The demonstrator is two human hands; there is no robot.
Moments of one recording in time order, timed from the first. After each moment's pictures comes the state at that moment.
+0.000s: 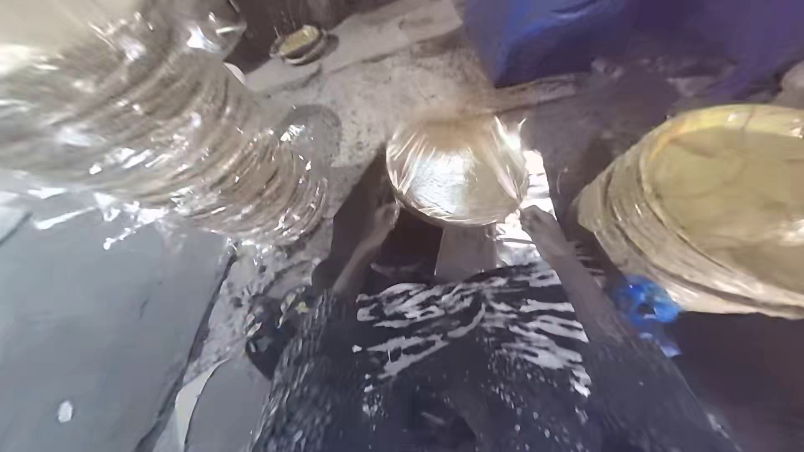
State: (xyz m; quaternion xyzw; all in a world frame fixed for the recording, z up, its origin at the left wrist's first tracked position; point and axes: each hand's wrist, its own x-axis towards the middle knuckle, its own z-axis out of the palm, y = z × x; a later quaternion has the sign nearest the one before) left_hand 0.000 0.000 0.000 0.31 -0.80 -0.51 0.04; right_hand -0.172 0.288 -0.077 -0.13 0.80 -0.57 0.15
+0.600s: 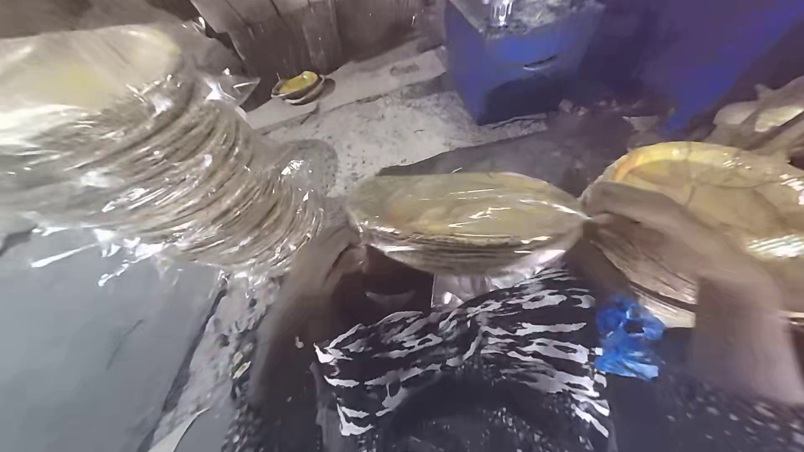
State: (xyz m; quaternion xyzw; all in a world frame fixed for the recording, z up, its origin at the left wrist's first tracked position) left_hand 0.092 0.000 0.135 -0.03 -0.96 -0.19 0.20; right_hand -0.156 0.377 0.126 -0.57 0.76 -0.31 -0.06
